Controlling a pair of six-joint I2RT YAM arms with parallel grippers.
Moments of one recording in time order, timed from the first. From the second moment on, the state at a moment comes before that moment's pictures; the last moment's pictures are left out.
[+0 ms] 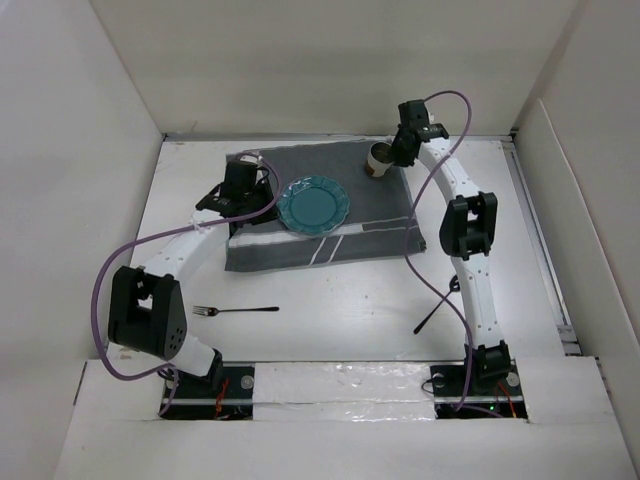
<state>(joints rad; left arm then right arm) -0.31 1.49 1.11 -0.39 0.06 -0.48 0.21 2.57 2.51 -0.80 0.13 0.61</state>
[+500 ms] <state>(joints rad) -0.31 1.50 1.29 -0.43 0.01 -0.48 0.14 2.35 2.42 -0.70 -0.09 0.65</state>
